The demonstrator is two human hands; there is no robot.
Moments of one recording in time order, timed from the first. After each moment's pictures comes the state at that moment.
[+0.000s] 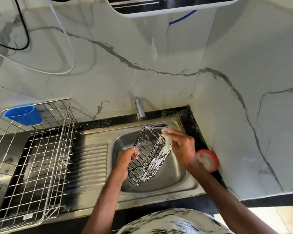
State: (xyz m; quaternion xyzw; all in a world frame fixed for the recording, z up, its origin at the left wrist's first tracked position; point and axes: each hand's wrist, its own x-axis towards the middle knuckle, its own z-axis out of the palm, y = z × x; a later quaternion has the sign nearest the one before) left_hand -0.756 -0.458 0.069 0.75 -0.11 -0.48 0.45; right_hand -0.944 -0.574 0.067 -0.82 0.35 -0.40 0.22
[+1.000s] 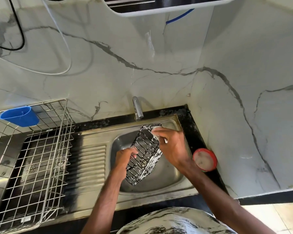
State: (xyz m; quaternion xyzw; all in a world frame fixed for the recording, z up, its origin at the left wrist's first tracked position) left_hand -0.753 -0.462 0.062 0.76 -0.10 -0.47 0.45; right_hand -0.915 -0.554 0.108 -0.80 0.35 -0.41 0.26
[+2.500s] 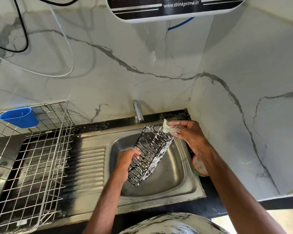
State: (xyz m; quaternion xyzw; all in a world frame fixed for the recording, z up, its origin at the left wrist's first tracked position) left_hand -0.762 -0.468 0.076 0.74 -0.12 -0.47 0.46; right_hand -0.949 -0.620 0.119 -0.52 0.43 -0.32 0.67
